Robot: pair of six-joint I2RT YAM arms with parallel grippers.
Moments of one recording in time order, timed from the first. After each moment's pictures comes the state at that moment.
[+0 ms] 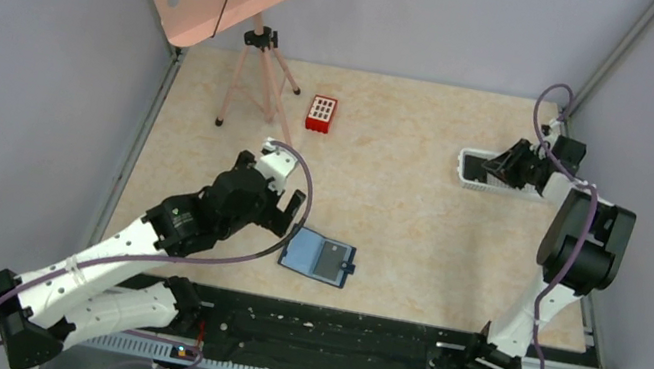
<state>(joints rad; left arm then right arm) -0.82 0.84 0.84 -0.55 -0.33 -0.11 -0.28 1.94 1.22 -0.04 -0.61 0.33</state>
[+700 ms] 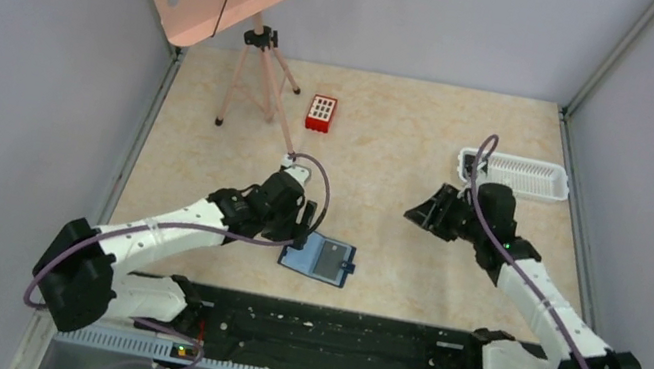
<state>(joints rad) -0.76 1.17 0.76 -0.51 -0.14 -0.47 0.22 1.12 0.63 -0.14 -0.42 0.58</state>
